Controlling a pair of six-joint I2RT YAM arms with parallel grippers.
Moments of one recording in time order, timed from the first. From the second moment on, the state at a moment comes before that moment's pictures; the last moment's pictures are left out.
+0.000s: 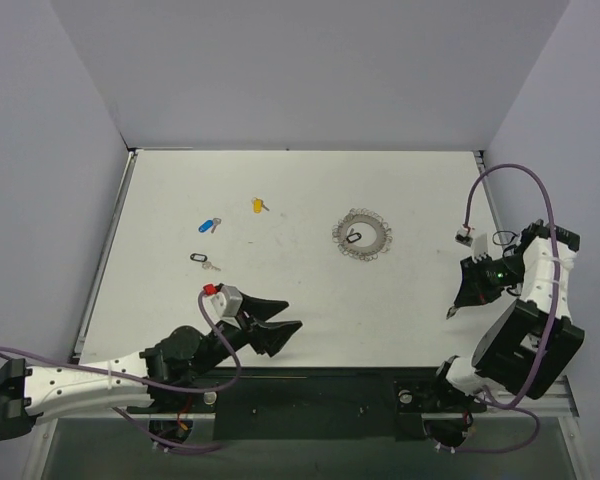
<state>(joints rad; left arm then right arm) -1.30 0.61 0.20 0.58 -0.30 -0.39 -0.53 1.35 1.07 -1.43 -0.59 -1.12</state>
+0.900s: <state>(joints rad) -1.30 0.37 0.11 0.33 -0.40 -0.58 -0.18 1.83 1.23 -1.01 -0.22 -0.65</state>
